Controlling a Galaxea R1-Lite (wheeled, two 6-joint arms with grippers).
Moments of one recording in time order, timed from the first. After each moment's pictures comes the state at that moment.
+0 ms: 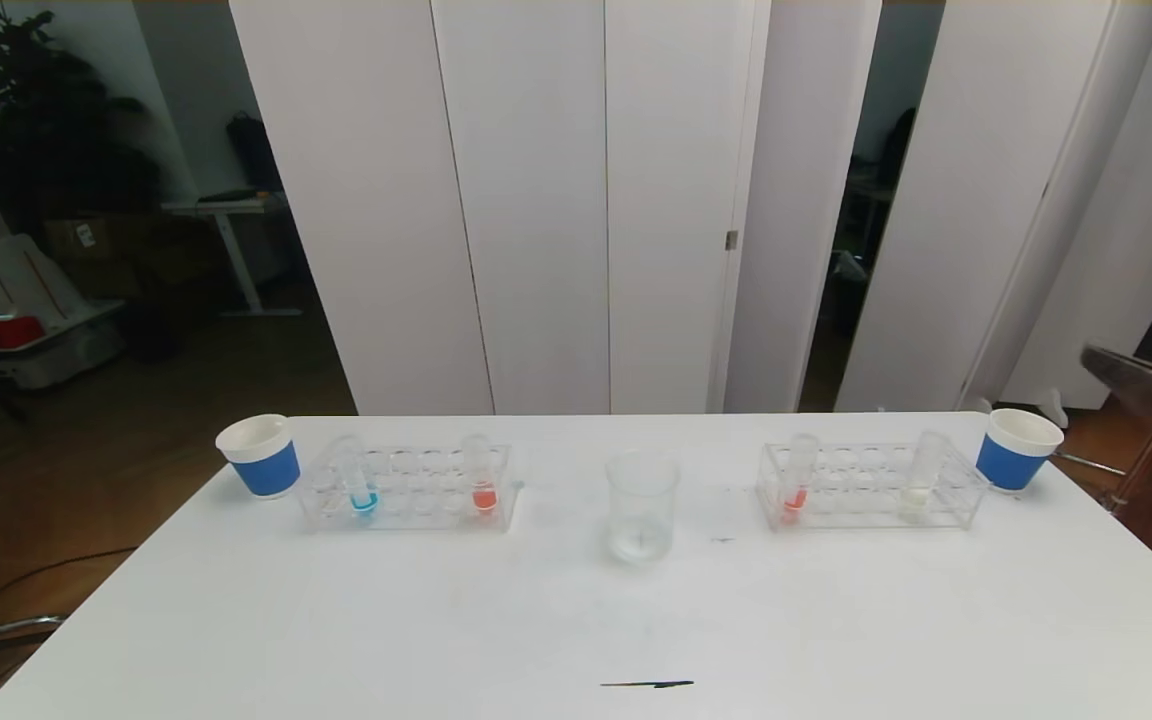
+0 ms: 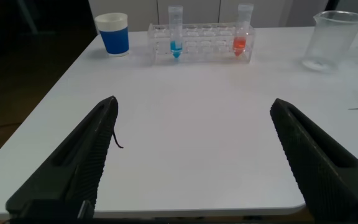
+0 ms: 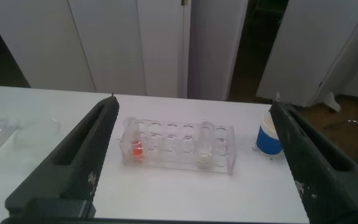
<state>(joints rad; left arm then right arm) 0.00 0.00 0.00 0.00 -0.01 0.01 0.11 1.17 -0.61 -0.50 -0.05 0.02</state>
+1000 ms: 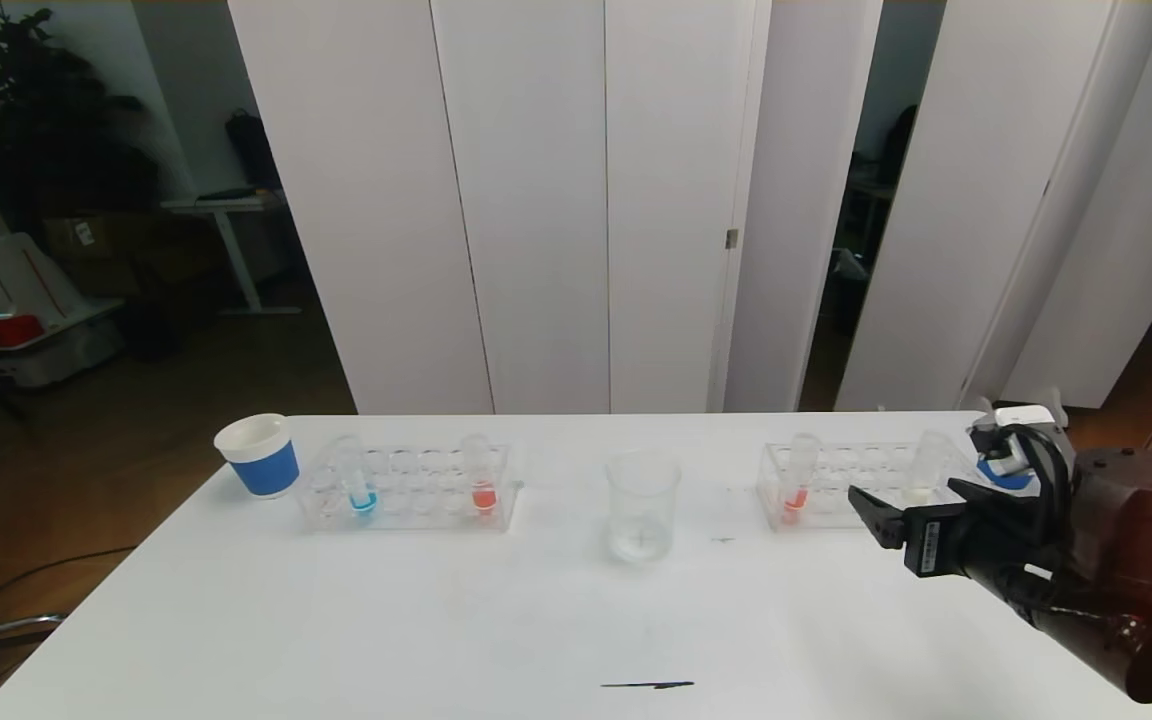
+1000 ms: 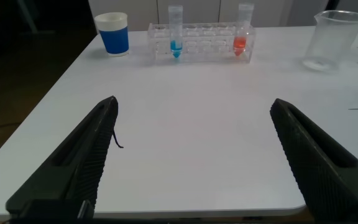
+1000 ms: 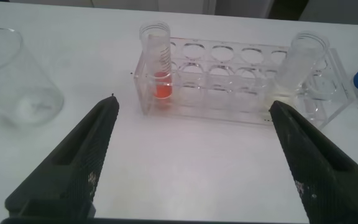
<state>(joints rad) 0.00 0.00 0.00 0.00 -0.01 0.01 0.33 1.76 -0.38 -1.07 -0.21 0.10</state>
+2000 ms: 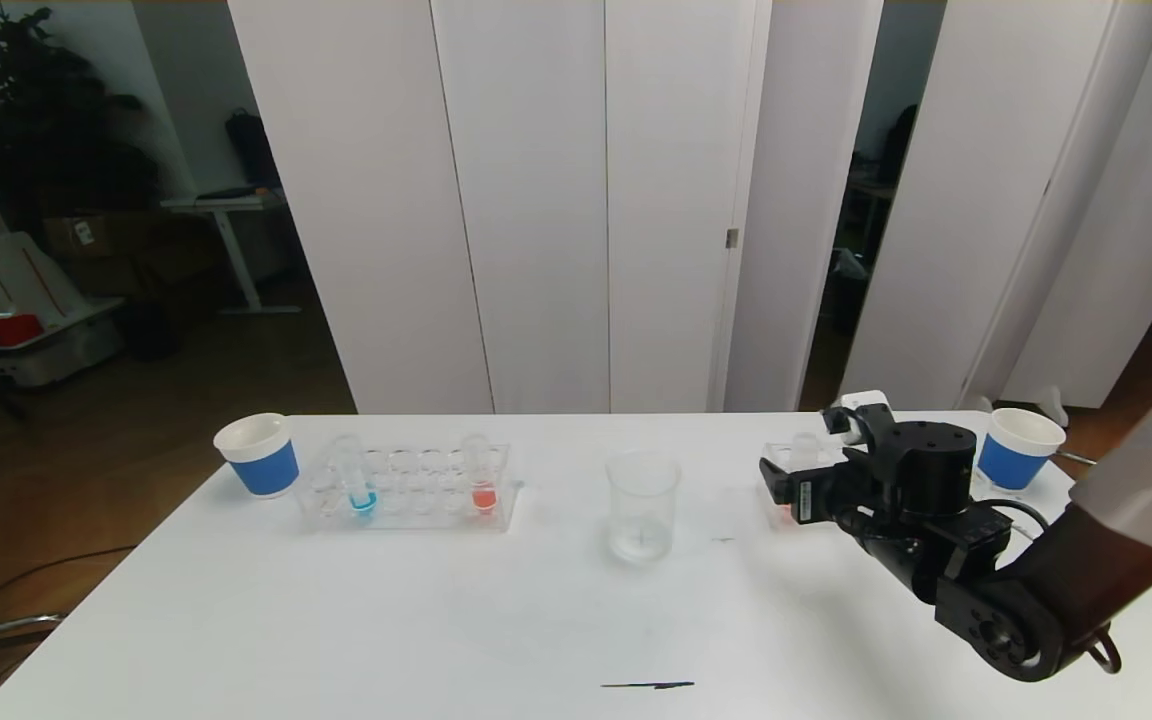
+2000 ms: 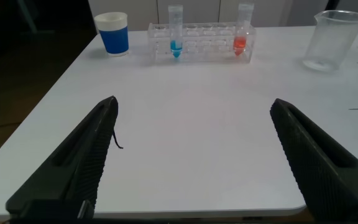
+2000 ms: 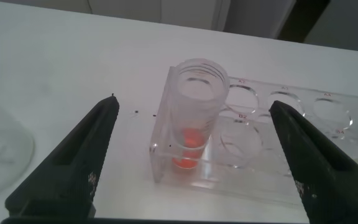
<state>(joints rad) 0.00 0.00 0.00 0.00 -0.01 0.01 0.36 2.16 -0.74 -1.14 -0.23 0.04</state>
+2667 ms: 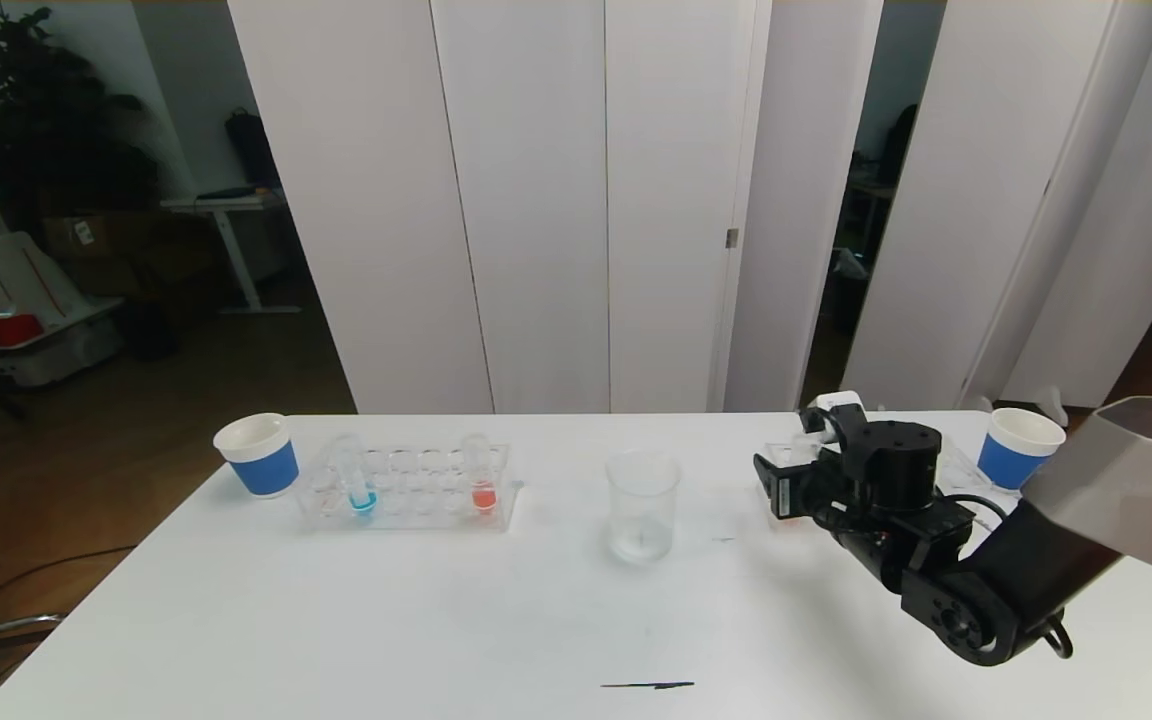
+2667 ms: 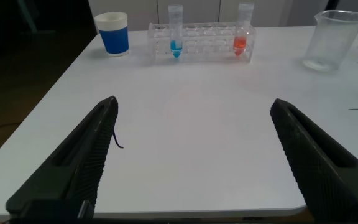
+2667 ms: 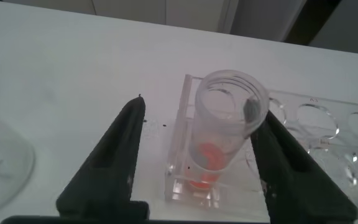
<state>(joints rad) 0.00 0.00 0.00 0.00 -0.01 0.01 0.37 2.23 -0.82 -1.14 -0.23 0.04</state>
